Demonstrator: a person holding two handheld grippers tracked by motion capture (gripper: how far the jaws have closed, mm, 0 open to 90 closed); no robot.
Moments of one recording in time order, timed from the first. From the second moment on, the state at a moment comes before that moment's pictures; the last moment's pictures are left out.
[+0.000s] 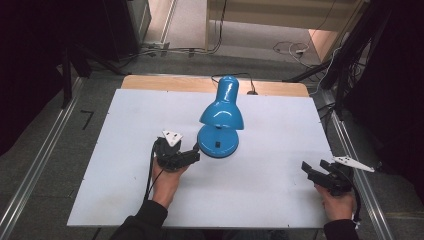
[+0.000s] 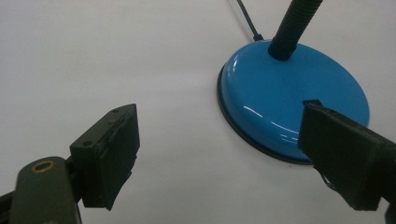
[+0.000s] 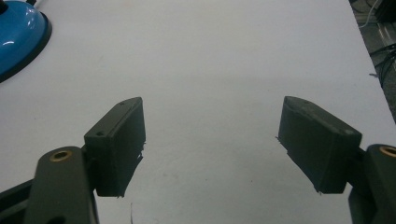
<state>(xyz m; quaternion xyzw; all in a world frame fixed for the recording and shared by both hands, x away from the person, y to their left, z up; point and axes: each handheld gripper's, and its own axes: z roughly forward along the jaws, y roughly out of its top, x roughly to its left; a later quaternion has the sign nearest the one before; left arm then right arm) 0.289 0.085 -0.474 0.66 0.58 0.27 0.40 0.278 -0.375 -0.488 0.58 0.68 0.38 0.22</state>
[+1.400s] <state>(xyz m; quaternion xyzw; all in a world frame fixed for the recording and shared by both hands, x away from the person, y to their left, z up) 0.314 0.037 -0.479 0.68 0.55 0.27 0.40 0.279 -0.375 -0.488 0.58 0.68 0.39 0.22</state>
